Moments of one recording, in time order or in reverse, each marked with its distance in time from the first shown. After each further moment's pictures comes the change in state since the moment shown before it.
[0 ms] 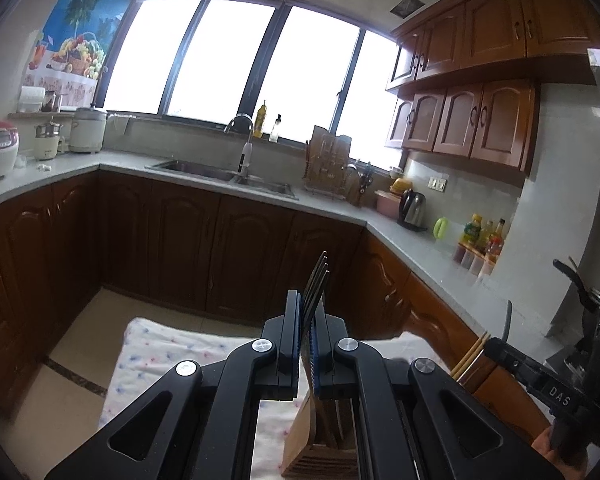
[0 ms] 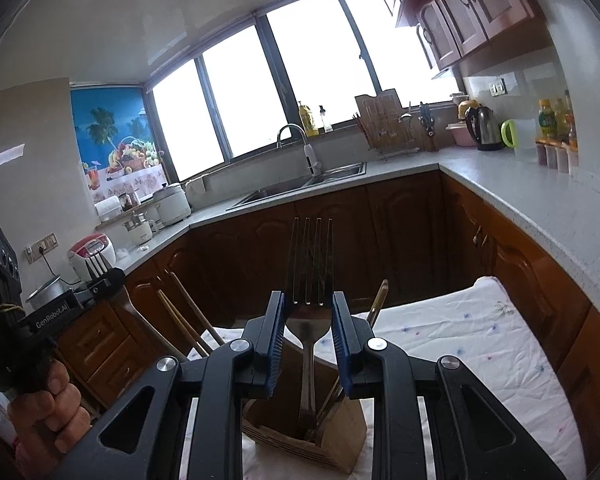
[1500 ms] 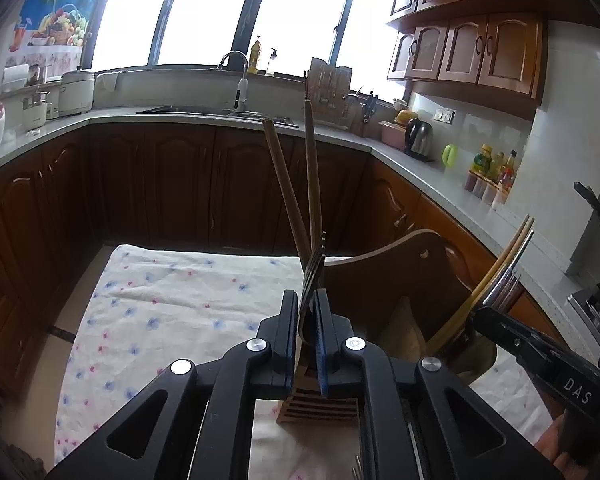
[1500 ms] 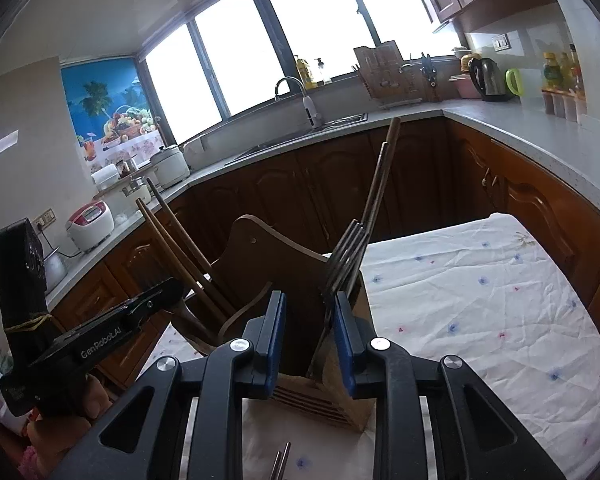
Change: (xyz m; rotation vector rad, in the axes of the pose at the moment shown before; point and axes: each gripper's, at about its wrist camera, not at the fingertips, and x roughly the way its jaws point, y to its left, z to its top) left arm 0.044 -0.024 -0.029 0.046 0.199 0.033; right arm 0.029 -0.007 -0.058 0.025 0.136 0.006
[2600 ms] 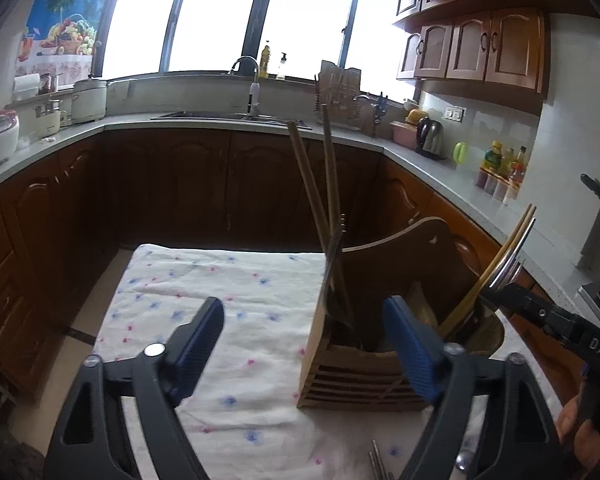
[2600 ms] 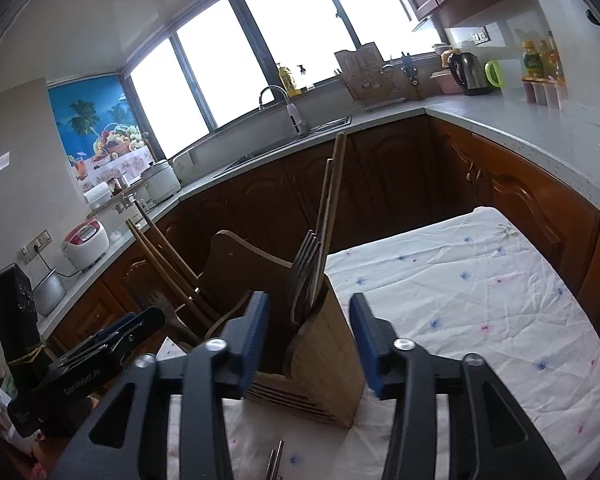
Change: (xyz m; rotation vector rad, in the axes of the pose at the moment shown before) left arm -0.020 -0.004 -0.009 0.022 -0.011 0.068; right arm -0.014 -0.015 0.002 0.060 -0.020 -0.009
